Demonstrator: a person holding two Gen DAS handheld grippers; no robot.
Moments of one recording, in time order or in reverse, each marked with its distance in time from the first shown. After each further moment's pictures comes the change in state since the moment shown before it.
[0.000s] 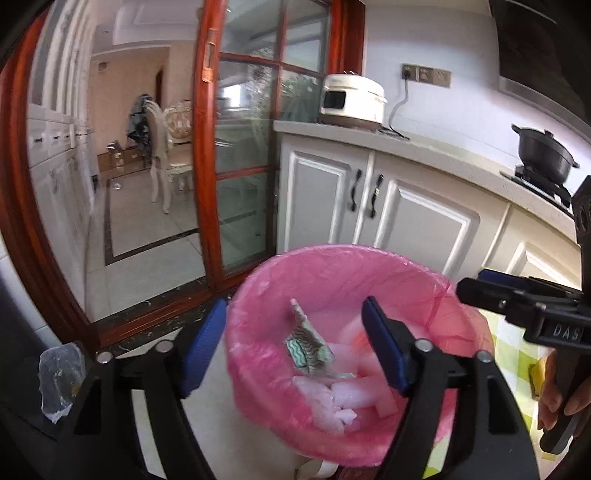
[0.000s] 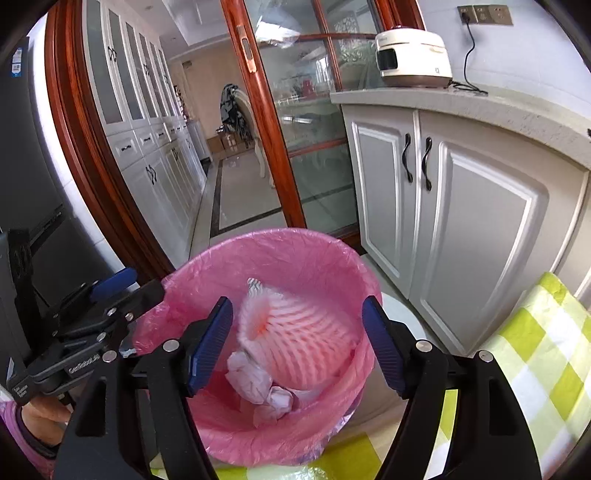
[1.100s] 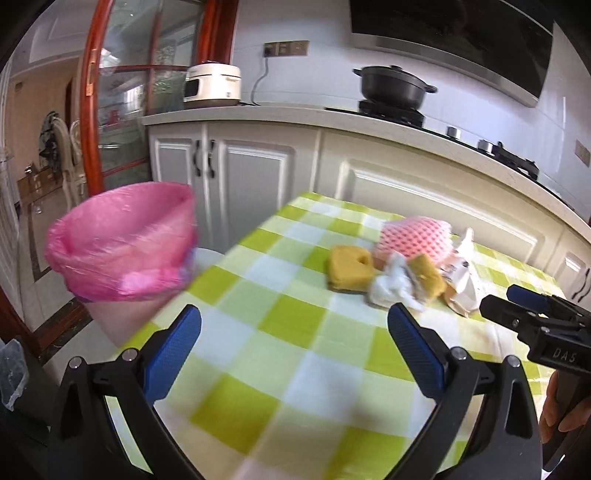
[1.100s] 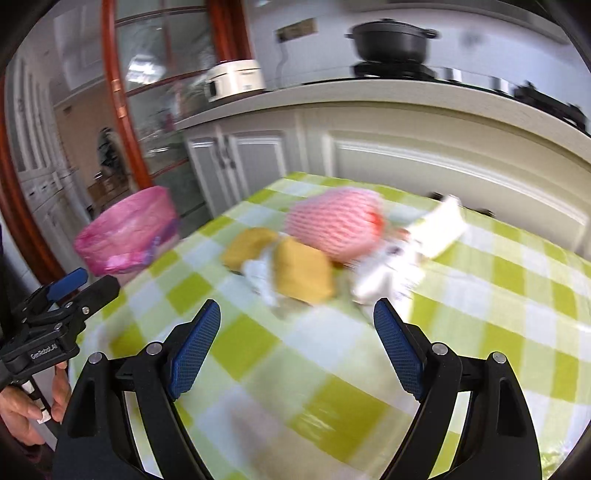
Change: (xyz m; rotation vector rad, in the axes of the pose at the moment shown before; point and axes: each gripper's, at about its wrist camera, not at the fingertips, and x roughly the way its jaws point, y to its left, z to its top) left arm -0.130 -0.232 -0.142 0.197 0.068 -0.350; right arm -0.279 -0.093 -0.236 0.281 -0.094 -0.503
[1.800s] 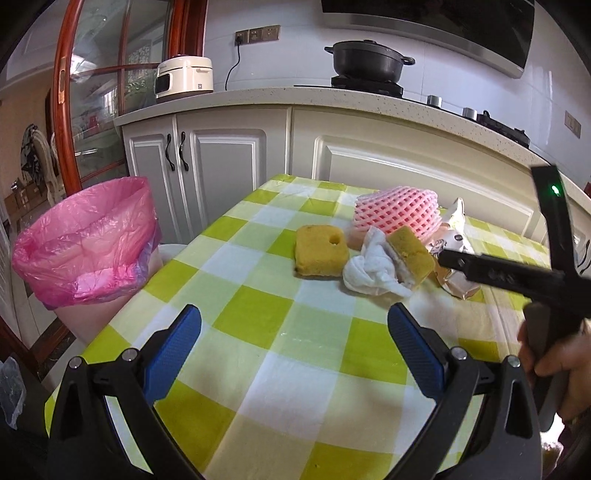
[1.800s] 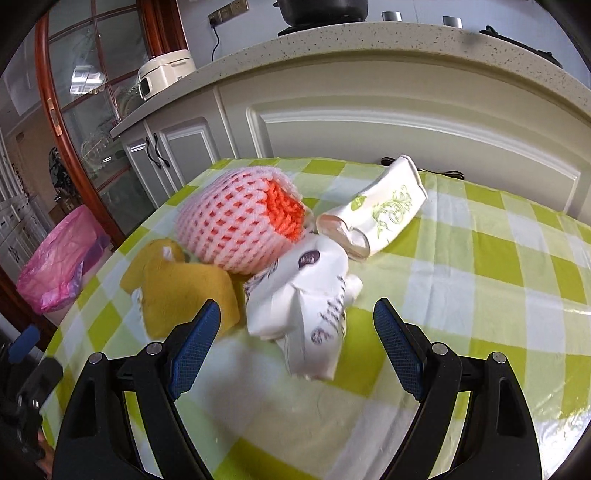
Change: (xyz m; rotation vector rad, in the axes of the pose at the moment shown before) left arm 0.037 -0.025 -0.006 0.078 0.045 -0.025; right arm 0.085 -0.050 0.025 0.120 0.077 -0.115
